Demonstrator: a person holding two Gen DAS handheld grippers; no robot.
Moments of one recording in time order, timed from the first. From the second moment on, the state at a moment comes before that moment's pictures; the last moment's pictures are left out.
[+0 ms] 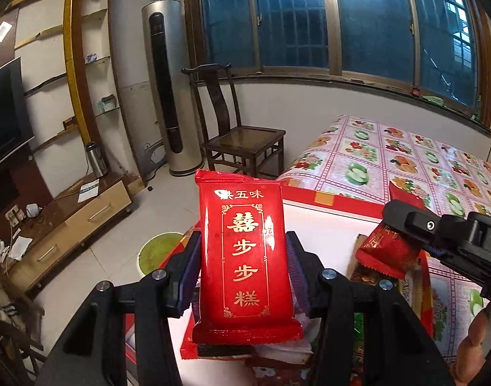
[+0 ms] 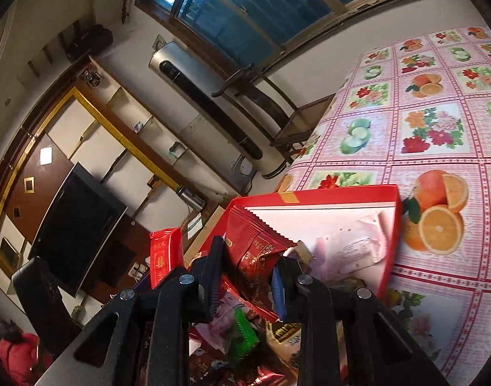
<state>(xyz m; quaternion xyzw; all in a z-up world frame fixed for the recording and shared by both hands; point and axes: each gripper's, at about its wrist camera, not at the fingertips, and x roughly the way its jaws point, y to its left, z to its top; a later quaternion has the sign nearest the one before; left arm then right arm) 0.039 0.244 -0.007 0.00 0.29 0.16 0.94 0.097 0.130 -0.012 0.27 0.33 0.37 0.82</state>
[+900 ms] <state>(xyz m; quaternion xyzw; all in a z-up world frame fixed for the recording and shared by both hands) 0.033 0.222 0.015 0.07 0.29 0.24 0.93 0.087 0.077 0.010 0.25 0.28 0.30 0.88</state>
